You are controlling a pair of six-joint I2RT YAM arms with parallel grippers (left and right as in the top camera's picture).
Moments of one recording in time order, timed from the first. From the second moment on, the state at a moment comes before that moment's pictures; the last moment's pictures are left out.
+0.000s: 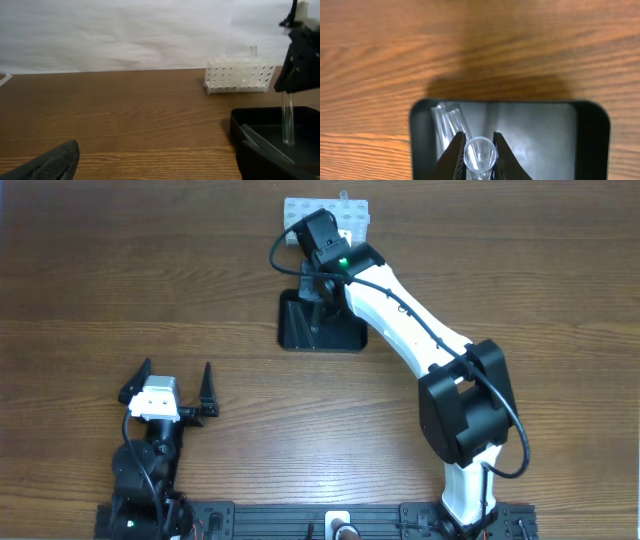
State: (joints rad) left arm -0.11 0.01 0.01 -0.07 -0.05 0.00; right arm 0.54 2.05 1.68 -0.75 0.08 0.60
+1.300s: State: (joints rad) left arm -0.11 0.01 0.01 -0.07 -0.05 0.00; right arm 0.53 1.95 1.69 -0.68 0.26 0.44
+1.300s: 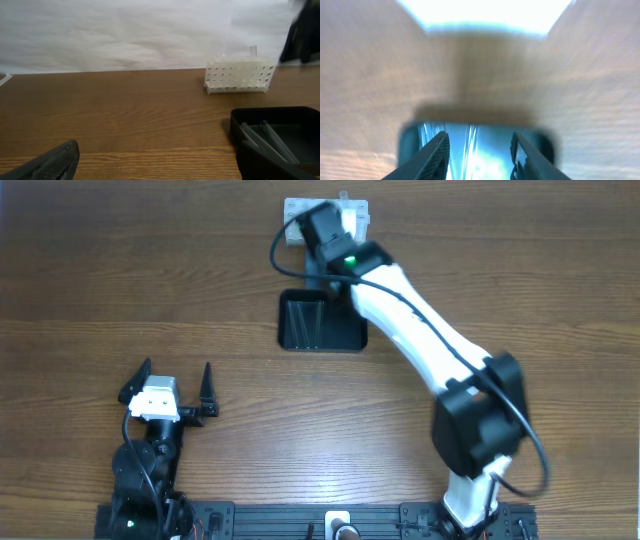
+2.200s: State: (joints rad) left arm -0.11 0.01 0.01 -0.07 -0.05 0.00; right arm 0.43 2.24 1.91 -0.34 0.40 0.16
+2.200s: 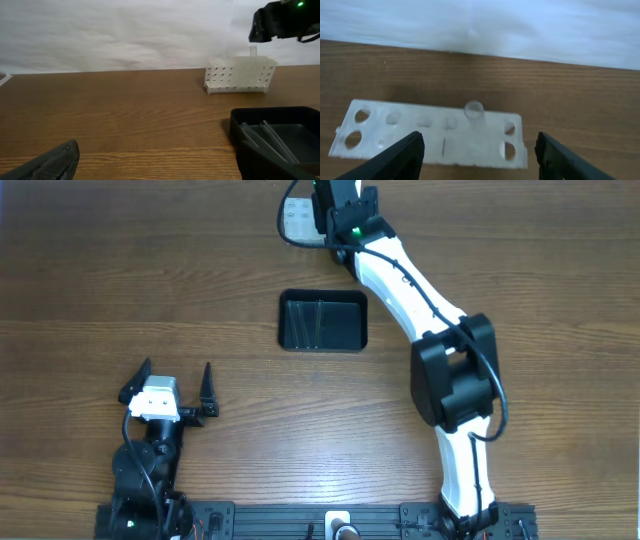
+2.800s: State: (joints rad) left arm -0.11 0.01 0.01 -0.07 -0.05 0.00; right arm 0.40 2.34 1.97 -0.23 0.40 0.16
